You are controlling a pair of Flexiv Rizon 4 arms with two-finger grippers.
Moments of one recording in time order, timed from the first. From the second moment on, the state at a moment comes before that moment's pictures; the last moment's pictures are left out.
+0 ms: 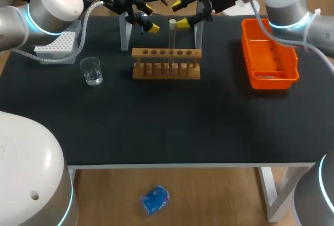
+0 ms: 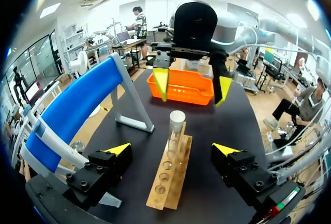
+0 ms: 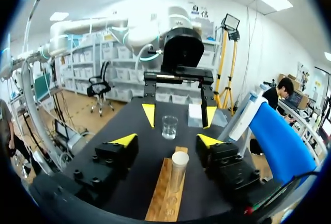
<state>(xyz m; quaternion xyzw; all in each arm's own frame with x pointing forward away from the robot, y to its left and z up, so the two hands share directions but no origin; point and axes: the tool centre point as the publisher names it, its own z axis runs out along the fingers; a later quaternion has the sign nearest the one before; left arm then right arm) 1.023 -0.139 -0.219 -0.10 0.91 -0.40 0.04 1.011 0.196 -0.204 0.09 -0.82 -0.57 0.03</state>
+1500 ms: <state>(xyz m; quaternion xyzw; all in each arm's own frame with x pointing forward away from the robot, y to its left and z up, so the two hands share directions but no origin) 1.023 -0.139 -0.219 -0.10 0.91 -0.40 0.04 1.019 0.216 -0.217 0.09 -0.73 -0.67 0.07</state>
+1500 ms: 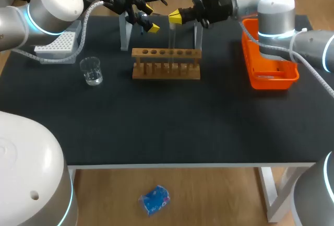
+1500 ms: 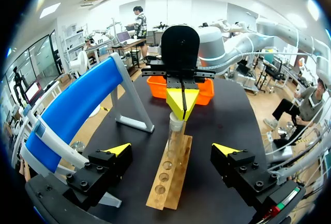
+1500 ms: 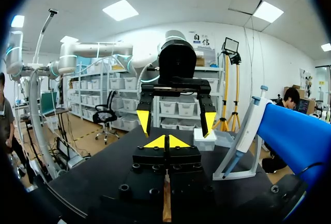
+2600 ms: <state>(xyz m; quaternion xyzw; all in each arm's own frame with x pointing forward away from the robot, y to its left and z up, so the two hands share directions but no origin) 1.023 -0.139 -0.219 -0.10 0.91 -0.40 0.04 1.020 0.214 -0.225 0.08 -0.72 -0.68 0.08</state>
